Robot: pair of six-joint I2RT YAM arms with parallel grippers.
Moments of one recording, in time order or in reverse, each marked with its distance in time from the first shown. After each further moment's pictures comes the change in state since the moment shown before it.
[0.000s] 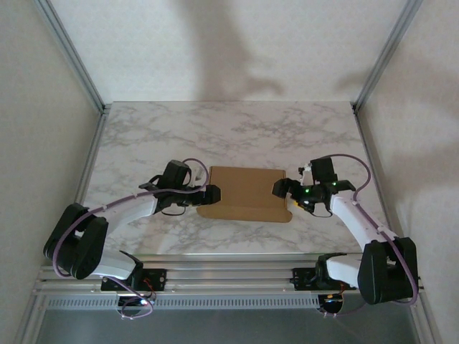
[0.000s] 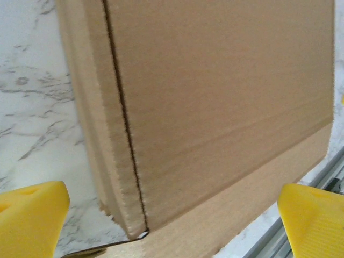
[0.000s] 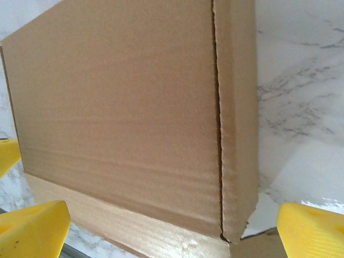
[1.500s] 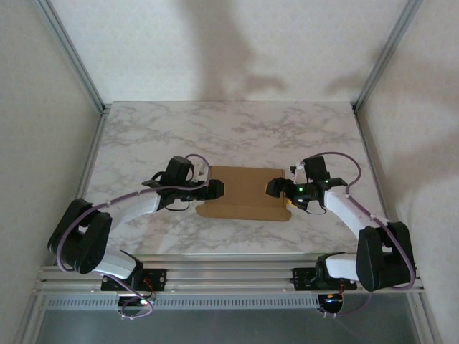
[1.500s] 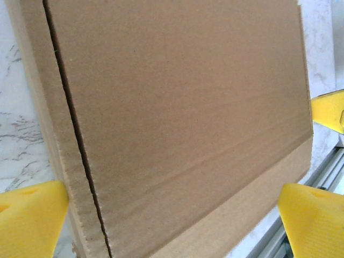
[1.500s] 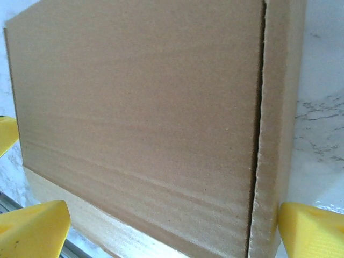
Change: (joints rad) left arm -0.005 0.030 0.046 0.058 0.011 -0.013; right arm 0.048 0.068 -0.001 0.094 -0.044 -0.016
